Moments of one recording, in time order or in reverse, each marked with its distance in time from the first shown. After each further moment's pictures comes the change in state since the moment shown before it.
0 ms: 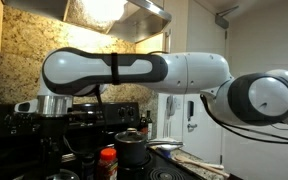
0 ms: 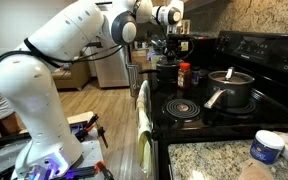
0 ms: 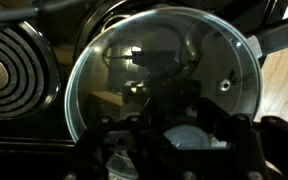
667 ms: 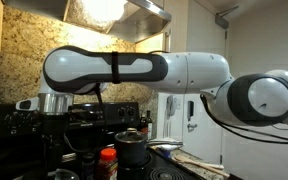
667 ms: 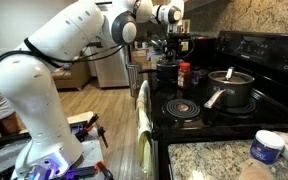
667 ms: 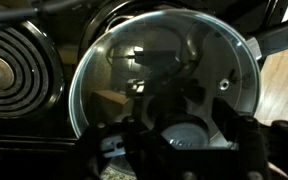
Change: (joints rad) arm 0.000 0.003 -0.004 0.018 0.000 -0.009 0.000
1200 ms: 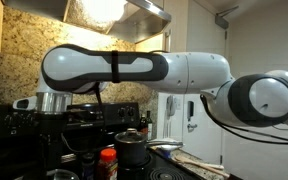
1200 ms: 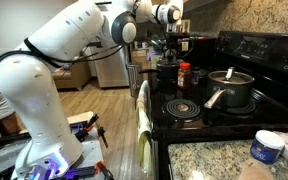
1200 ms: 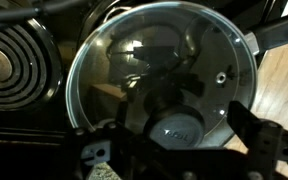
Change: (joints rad) arm 0.006 0.001 0.006 0.009 0.000 0.000 -0.011
